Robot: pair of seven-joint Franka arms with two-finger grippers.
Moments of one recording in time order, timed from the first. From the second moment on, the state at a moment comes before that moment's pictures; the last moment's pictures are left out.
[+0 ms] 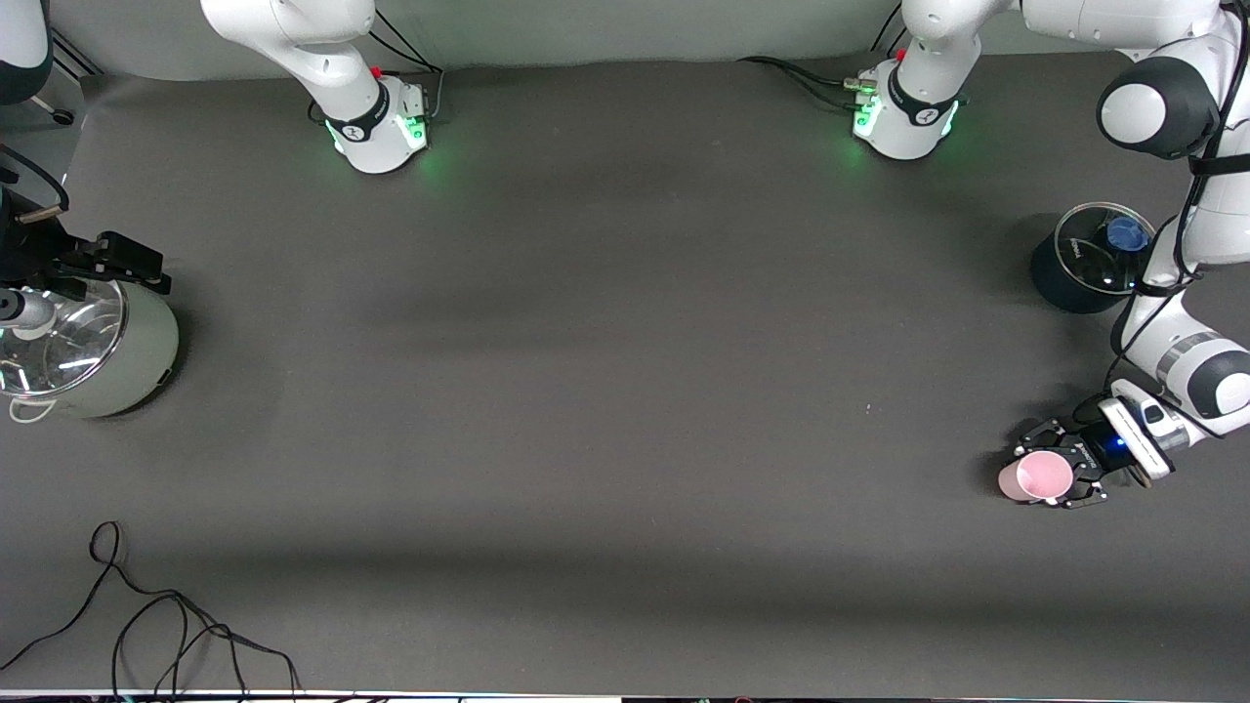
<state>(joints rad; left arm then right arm) 0.56 1.08 -0.11 -1.38 -1.22 1.82 2.46 -0.01 0.03 -0.02 -1.55 -0.03 1.51 -0.07</state>
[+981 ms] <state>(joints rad) 0.39 0.84 -0.38 -1.46 -1.26 2.21 2.07 -0.01 0.03 -0.02 -1.55 -0.03 1.50 -0.07</state>
